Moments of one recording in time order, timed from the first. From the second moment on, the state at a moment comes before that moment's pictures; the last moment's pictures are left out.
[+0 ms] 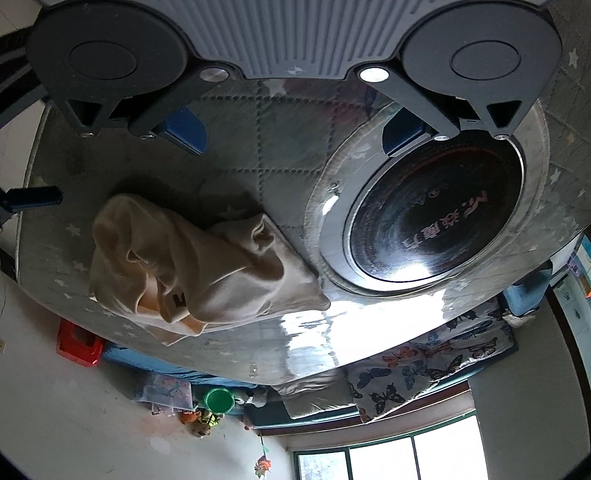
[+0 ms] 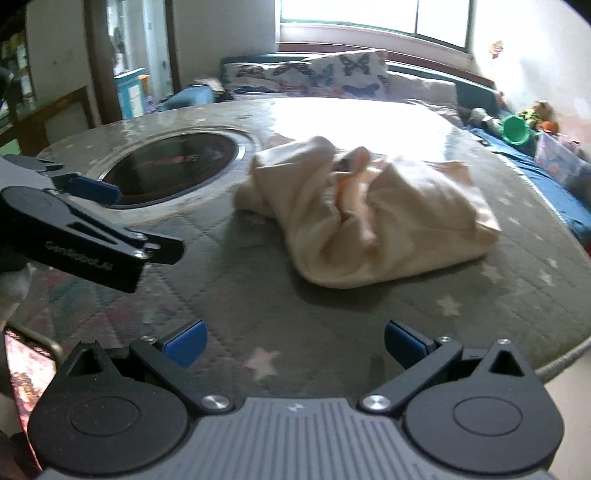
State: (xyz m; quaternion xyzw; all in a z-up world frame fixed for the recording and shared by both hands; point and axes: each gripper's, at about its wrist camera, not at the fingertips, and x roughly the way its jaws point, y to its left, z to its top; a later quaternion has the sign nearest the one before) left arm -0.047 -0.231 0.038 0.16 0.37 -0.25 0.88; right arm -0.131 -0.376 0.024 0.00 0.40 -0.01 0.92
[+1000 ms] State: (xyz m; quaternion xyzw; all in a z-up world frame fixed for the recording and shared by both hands) left arm -0.032 -0.263 0.039 0.19 0.38 -0.28 0.86; right arm -0.127 -0.406 0.018 0.04 0.41 -0.05 0.91
